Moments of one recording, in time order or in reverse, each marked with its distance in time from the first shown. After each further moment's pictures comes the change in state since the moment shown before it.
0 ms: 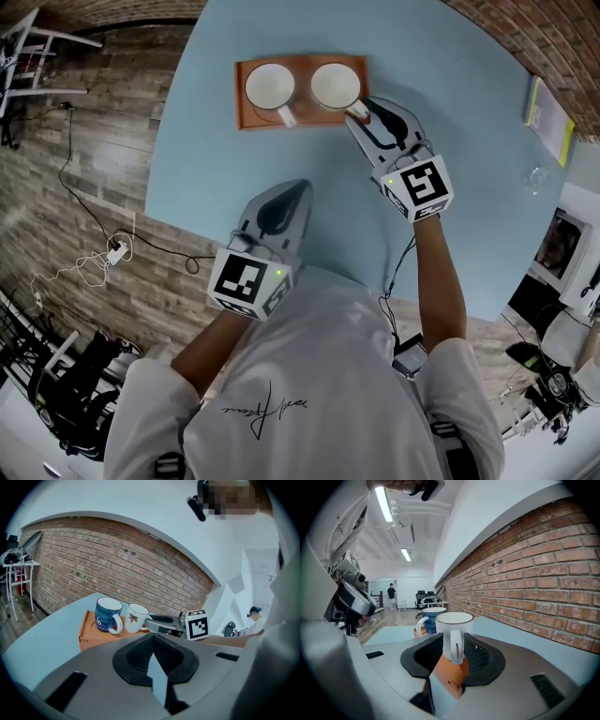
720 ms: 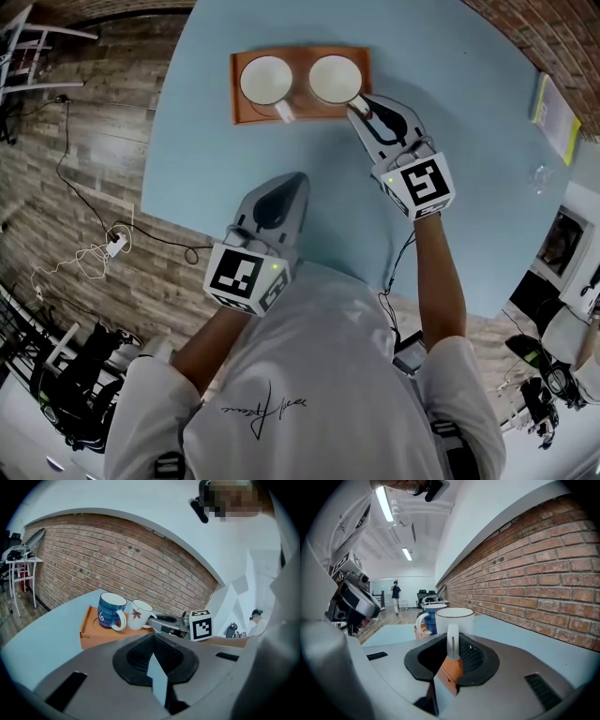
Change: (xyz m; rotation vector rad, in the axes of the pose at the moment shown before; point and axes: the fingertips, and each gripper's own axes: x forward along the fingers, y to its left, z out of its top) left arm 0.006 0.010 -0.007 -0.035 0.019 0.025; right arm 0.004 0.004 -0.008 -0.006 0.002 0.022
